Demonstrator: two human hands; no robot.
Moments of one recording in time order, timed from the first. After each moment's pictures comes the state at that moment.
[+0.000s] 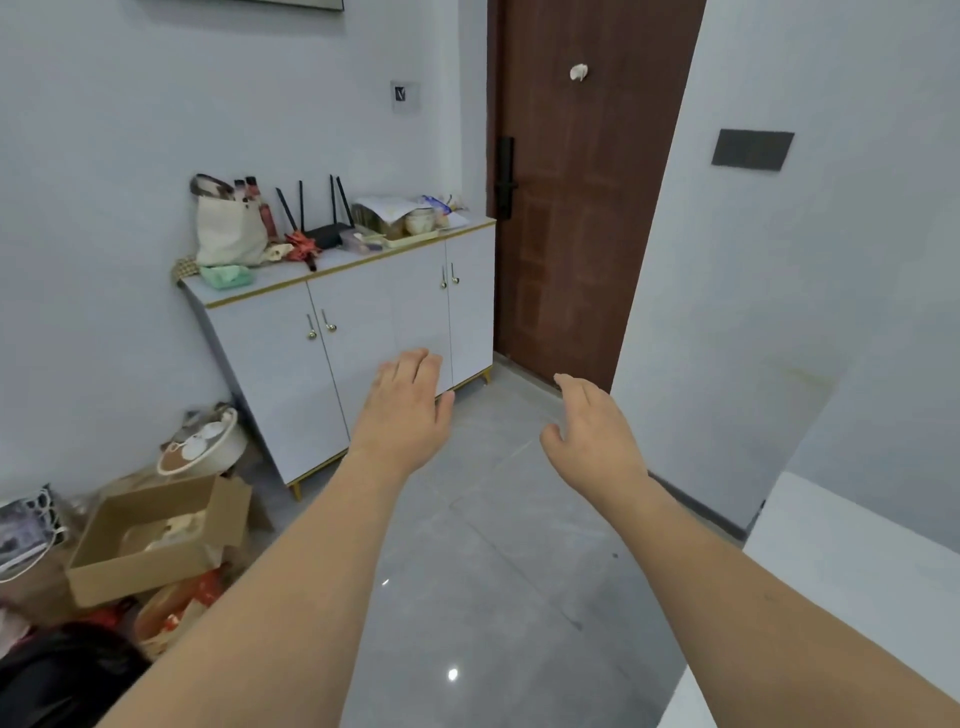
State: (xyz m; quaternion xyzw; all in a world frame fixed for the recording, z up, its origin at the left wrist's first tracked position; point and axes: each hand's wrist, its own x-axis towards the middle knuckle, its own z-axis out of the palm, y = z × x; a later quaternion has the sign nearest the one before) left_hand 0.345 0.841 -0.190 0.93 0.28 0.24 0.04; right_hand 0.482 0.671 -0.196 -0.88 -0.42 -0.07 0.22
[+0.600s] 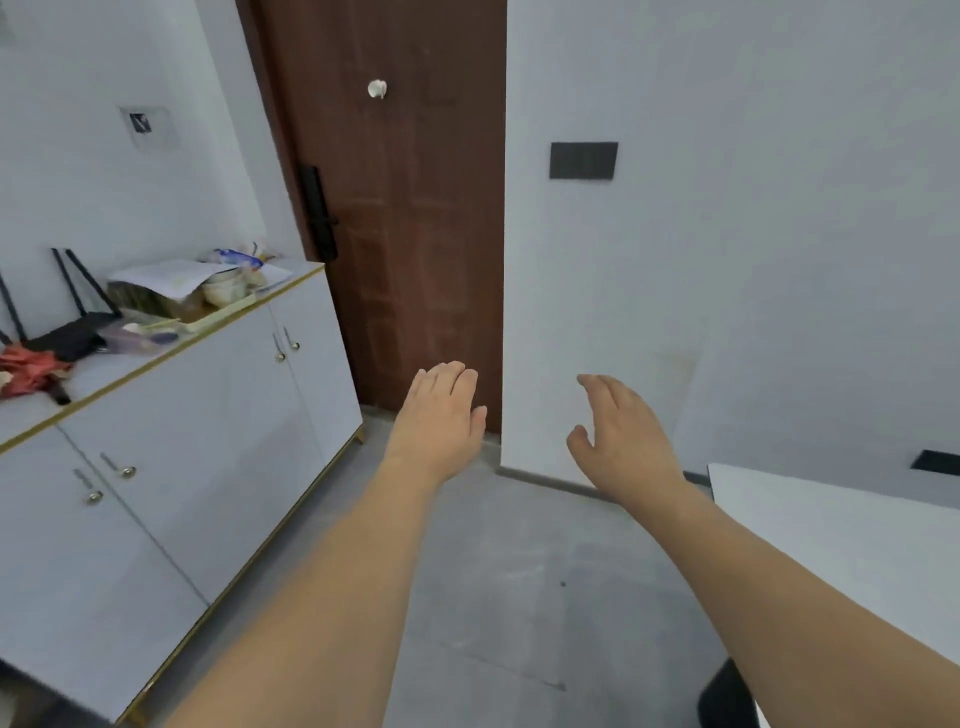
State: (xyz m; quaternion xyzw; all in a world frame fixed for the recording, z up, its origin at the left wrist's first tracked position) left_hand 0.593 0.988 -0.193 0.98 0.01 0.20 0.06; right_hand 0.627 0.772 -0.186 -0.95 -0.22 -0.14 0.18
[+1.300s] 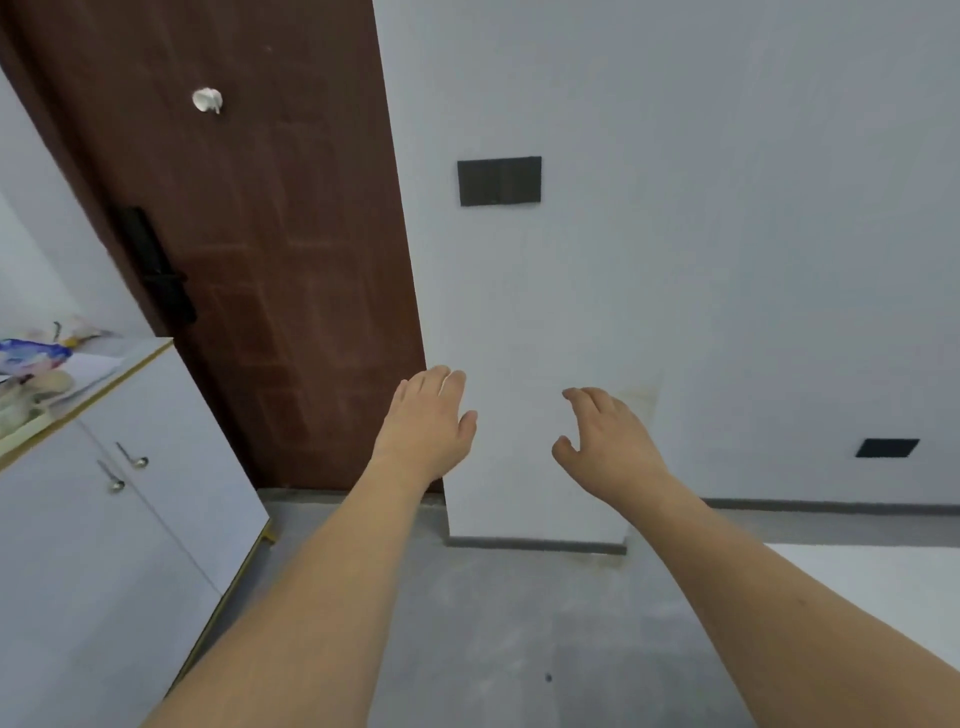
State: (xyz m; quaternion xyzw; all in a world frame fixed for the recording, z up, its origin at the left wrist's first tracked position) left_hand 0.933 1.023 -0.191 0.98 -0.09 0.15 0.04; right_hand 0.921 0.801 -0.202 -0.98 -0.11 -0.10 0.16
